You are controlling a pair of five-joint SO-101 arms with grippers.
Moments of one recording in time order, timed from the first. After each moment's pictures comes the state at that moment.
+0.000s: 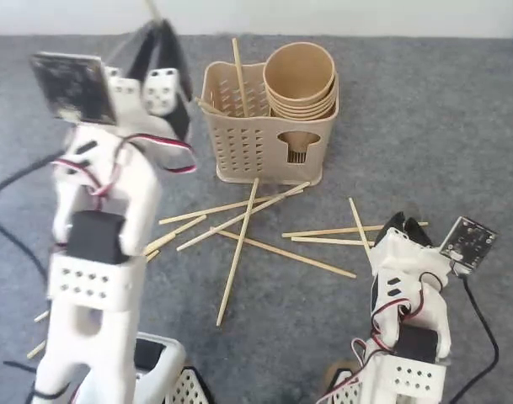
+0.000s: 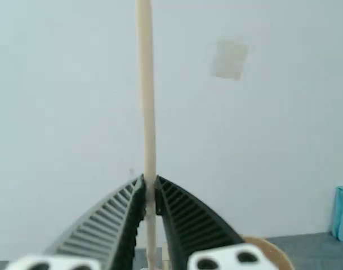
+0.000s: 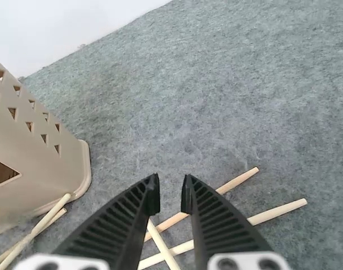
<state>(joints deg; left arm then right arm) 6.6 -41.6 26.0 24.6 9.9 7.9 -102.6 95.5 44.6 -20.4</state>
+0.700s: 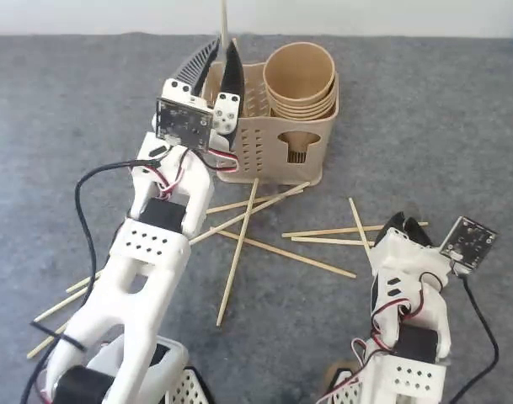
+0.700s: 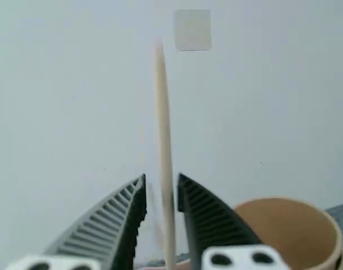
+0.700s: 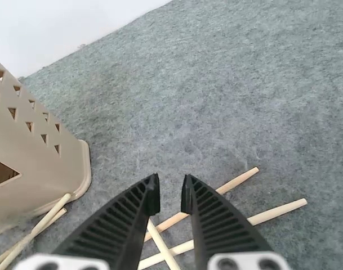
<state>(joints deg) 9.8 -28.8 46.2 -12.4 -2.6 7.9 -102.6 95.5 44.6 -20.4</state>
